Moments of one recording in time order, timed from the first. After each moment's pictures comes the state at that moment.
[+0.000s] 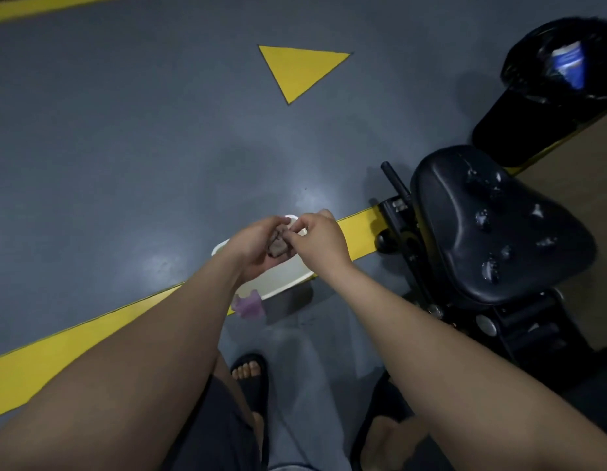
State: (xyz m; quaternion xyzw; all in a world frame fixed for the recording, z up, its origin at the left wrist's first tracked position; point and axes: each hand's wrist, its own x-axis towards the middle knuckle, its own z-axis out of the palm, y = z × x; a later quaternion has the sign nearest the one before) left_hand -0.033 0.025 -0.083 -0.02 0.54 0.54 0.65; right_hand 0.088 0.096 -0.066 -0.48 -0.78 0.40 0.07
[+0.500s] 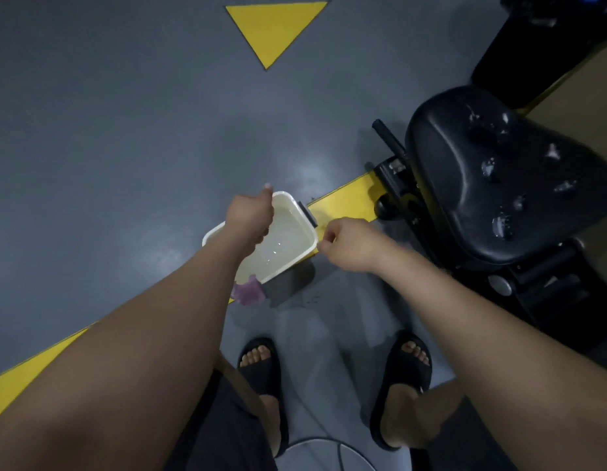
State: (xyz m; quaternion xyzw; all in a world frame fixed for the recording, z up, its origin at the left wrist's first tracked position) left_hand -0.028 0.062 -0.113 0.09 0.83 0.35 0.43; right_hand 0.164 0.112 -0.062 -0.46 -0.79 0.38 -0.15
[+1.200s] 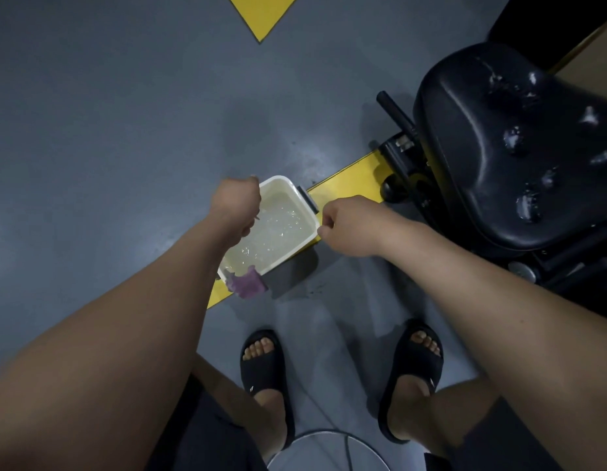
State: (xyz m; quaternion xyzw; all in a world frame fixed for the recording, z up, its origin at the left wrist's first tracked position) left_hand -0.036 0.067 -0.121 0.11 0.85 0.31 0.41; right_hand 0.160 0.129 -0.069 -0.39 -0.84 0.33 -0.19
